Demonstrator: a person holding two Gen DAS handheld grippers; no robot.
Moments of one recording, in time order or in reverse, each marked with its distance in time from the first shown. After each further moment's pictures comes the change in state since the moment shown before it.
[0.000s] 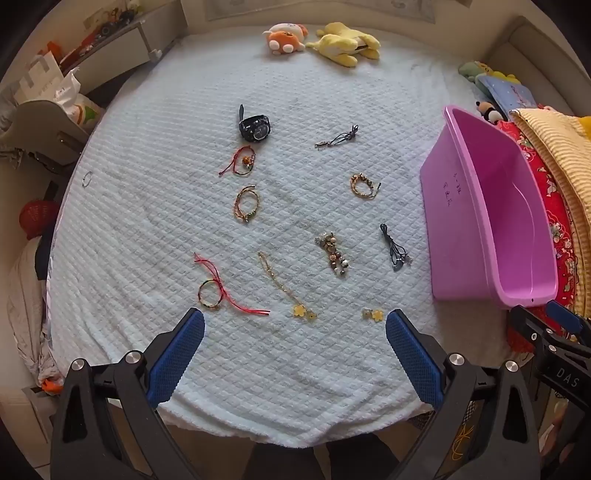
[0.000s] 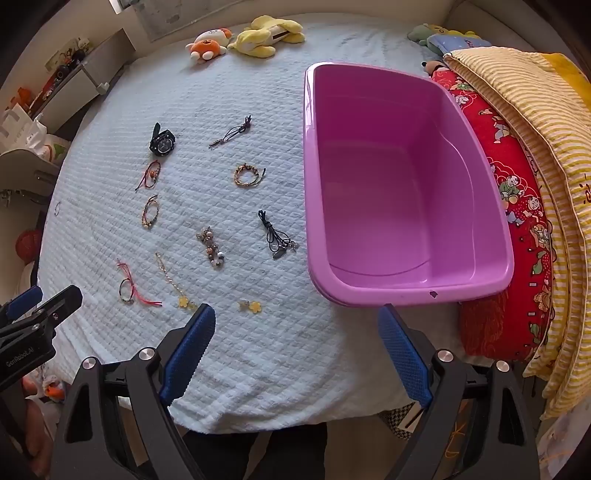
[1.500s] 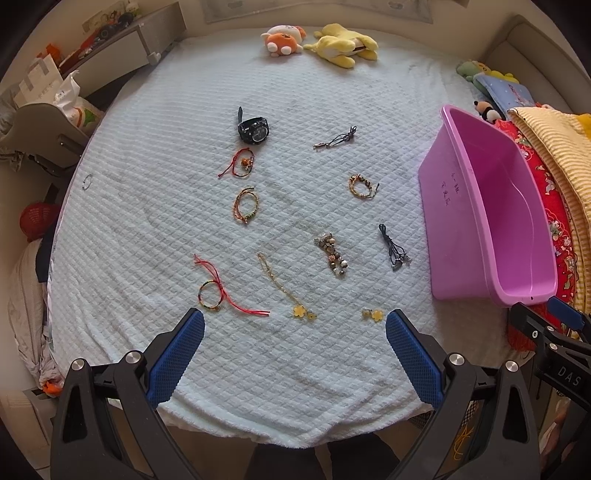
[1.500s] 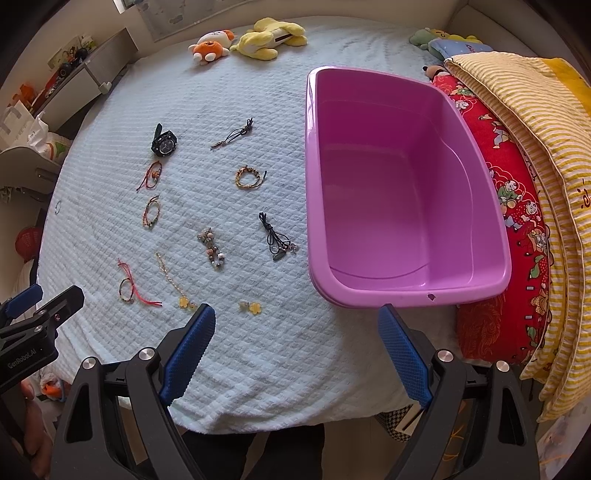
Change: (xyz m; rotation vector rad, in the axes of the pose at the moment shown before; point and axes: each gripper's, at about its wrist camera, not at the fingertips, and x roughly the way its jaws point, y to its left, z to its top) left arm -0.005 -0.003 0.001 0.023 -0.016 0.020; right arm -0.005 0.001 0.001 -0.005 -0.011 -0.016
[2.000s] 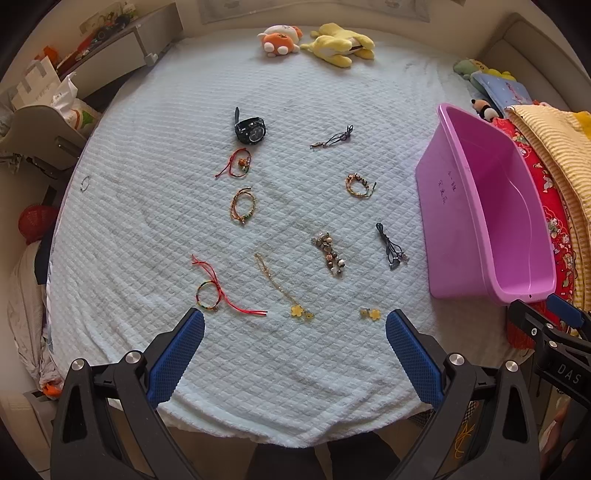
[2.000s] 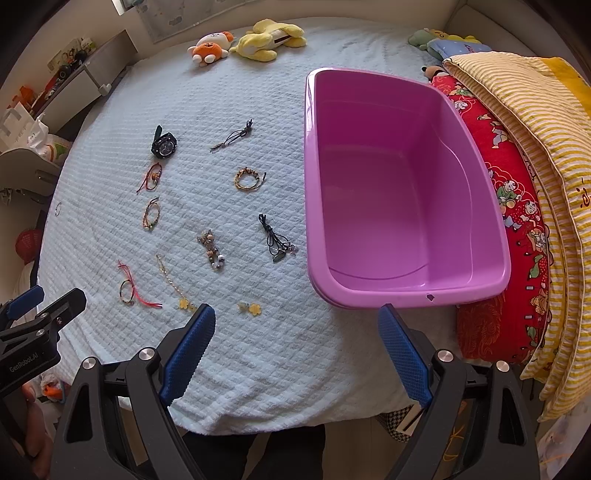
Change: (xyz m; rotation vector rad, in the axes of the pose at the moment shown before) left arm 0.001 -0.004 -0.002 0.004 0.000 -0.001; right arm 0.000 -0.003 0.001 0.003 -0.004 0.002
